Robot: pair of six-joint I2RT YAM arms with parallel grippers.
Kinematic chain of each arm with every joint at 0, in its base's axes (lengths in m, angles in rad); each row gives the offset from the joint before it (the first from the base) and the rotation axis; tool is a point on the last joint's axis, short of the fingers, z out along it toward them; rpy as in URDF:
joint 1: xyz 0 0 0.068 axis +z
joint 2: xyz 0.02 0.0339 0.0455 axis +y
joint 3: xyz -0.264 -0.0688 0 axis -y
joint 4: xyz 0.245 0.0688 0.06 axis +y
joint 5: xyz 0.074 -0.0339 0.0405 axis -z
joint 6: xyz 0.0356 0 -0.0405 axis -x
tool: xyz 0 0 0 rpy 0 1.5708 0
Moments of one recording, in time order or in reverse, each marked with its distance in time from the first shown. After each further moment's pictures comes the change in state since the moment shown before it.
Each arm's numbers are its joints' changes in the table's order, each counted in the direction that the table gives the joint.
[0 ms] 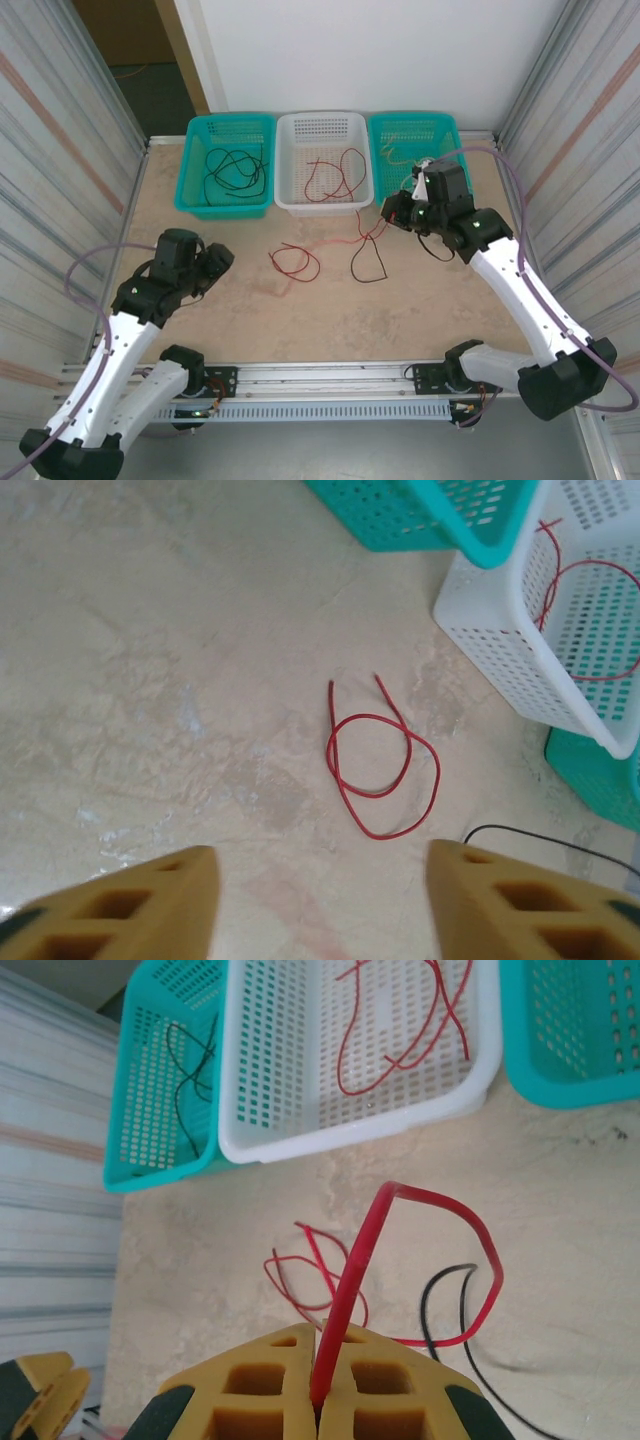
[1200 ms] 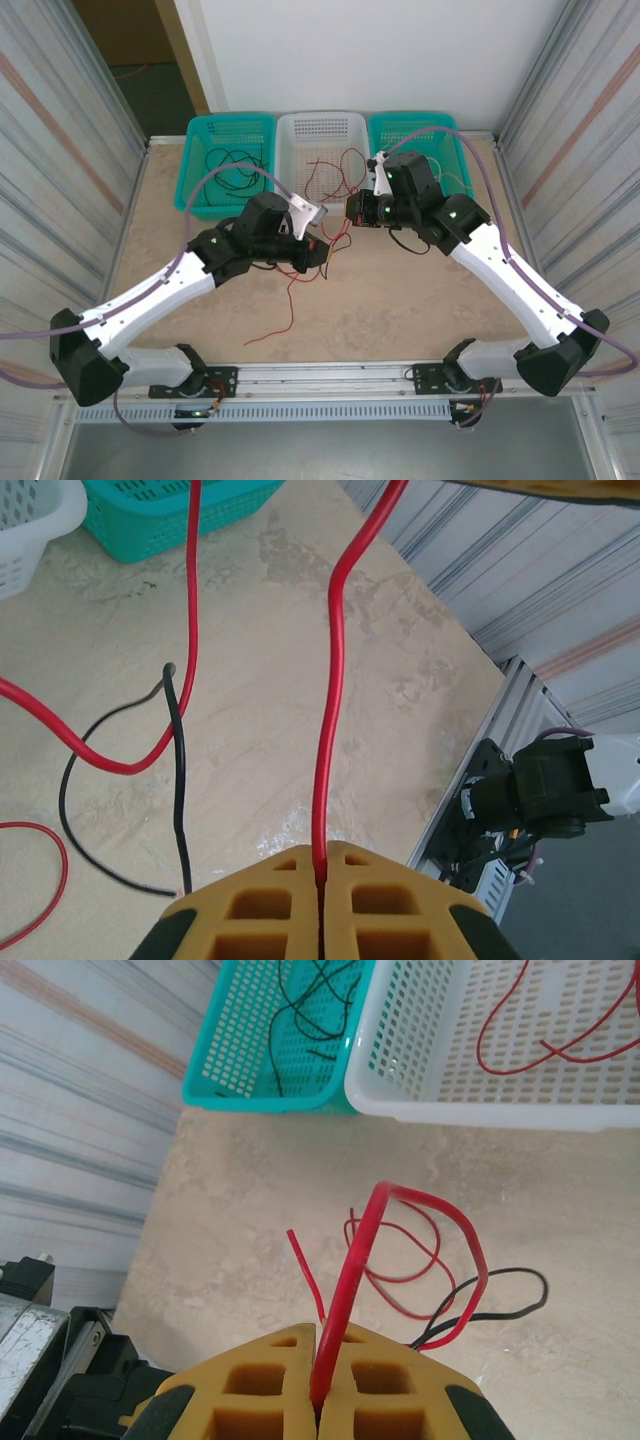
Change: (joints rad) left arm -0.492 0.497 0.320 -0.366 0.362 -0.623; right arm 0.231 0.119 0.206 0.060 0.040 0.068
